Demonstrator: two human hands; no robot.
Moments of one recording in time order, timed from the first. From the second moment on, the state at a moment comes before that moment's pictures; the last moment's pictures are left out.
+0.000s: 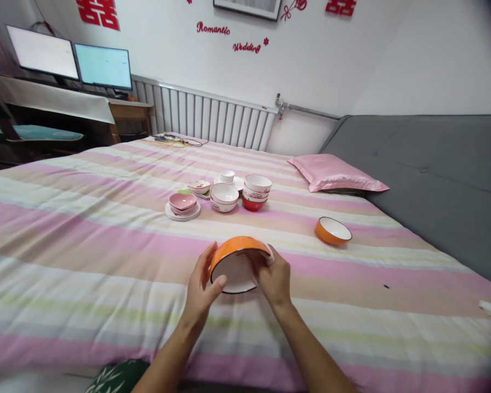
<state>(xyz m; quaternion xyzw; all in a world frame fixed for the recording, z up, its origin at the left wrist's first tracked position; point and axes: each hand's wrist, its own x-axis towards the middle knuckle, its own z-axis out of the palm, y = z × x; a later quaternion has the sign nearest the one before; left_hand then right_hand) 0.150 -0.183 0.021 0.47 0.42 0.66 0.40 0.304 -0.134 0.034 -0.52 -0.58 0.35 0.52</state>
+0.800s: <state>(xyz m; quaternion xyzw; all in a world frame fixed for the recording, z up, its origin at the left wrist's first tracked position) 0.145 -0.191 0.032 0.60 0.49 0.53 0.35 0.316 -0.127 0.038 -0.34 -0.80 0.25 0.42</state>
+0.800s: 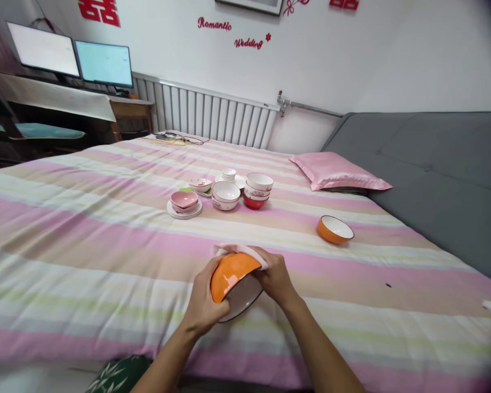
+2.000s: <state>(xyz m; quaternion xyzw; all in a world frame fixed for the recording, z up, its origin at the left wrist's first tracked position) 0.135 -0.184 0.036 0.40 0.41 0.65 0.50 0.291 -0.136 0.041 -0.52 -0.60 0.39 0.47</state>
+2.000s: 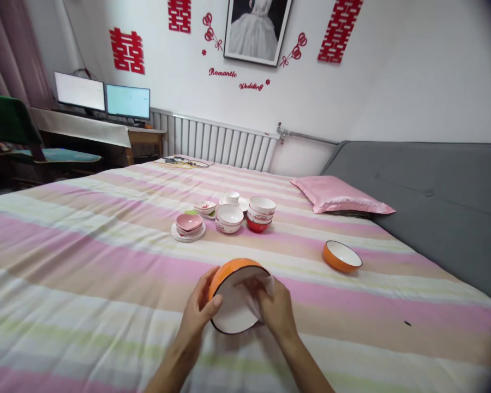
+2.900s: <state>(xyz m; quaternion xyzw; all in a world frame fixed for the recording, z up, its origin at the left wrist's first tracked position) 0.141 -0.183 0.035 0.00 0.40 0.77 0.50 0.272 -0.152 0.026 -0.52 -0.61 0.46 0.40</state>
